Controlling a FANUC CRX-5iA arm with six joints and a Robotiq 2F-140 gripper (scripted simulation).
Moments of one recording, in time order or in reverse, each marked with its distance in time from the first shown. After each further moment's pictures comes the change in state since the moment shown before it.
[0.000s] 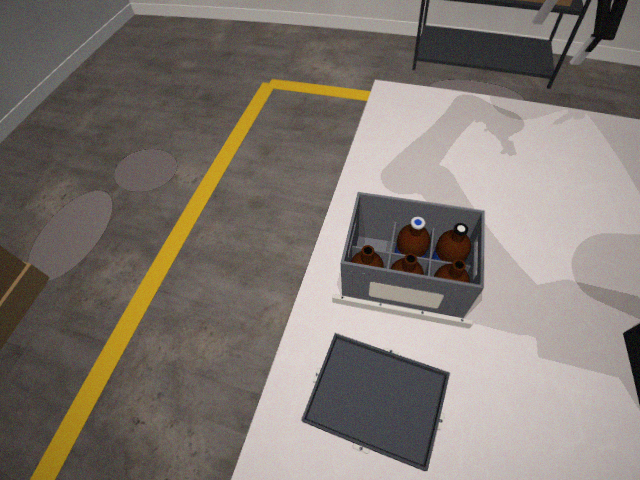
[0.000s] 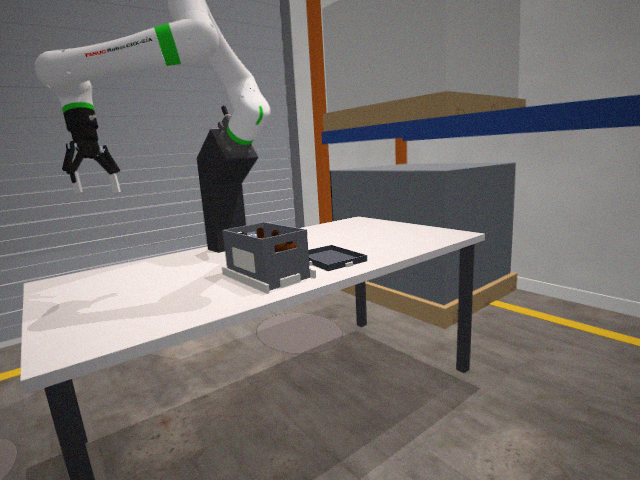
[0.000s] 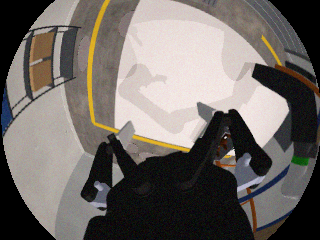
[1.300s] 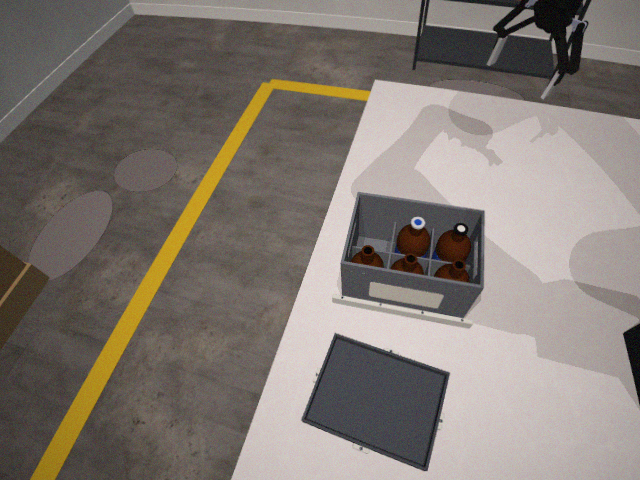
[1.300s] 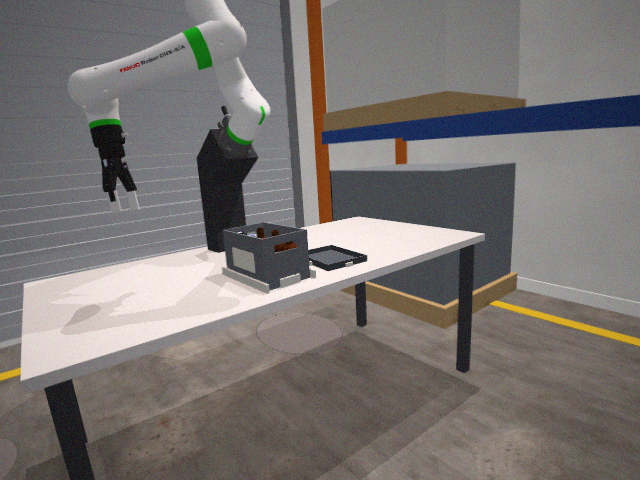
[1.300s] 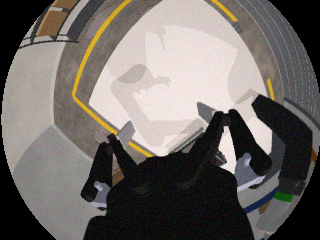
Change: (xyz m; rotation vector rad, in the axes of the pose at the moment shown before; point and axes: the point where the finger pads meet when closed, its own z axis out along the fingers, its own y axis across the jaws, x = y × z) arm -0.072 0.025 0.080 -0.090 0.059 -0.411
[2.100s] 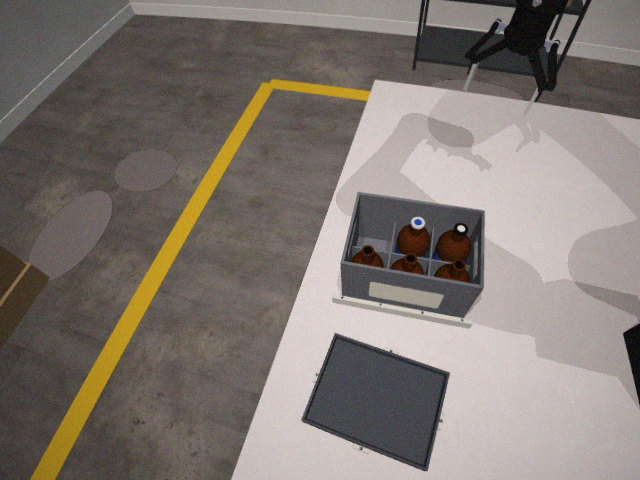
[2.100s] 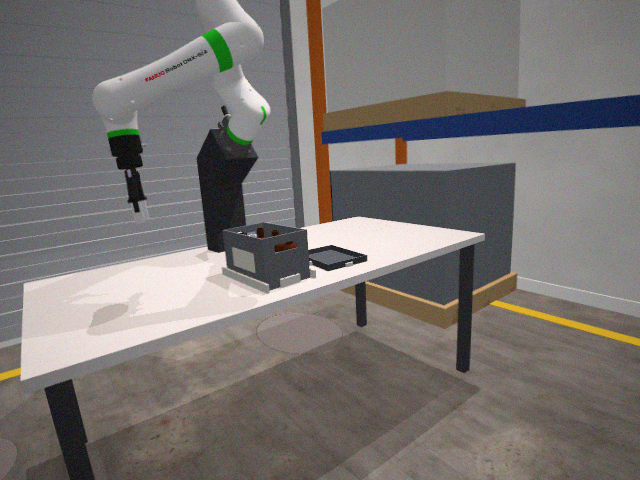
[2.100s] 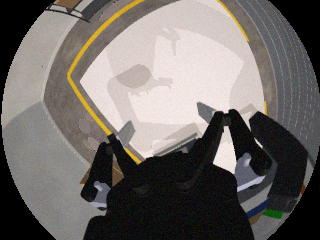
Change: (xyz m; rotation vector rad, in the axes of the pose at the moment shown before) arm -0.046 -0.008 0.043 -0.051 0.035 -0.236
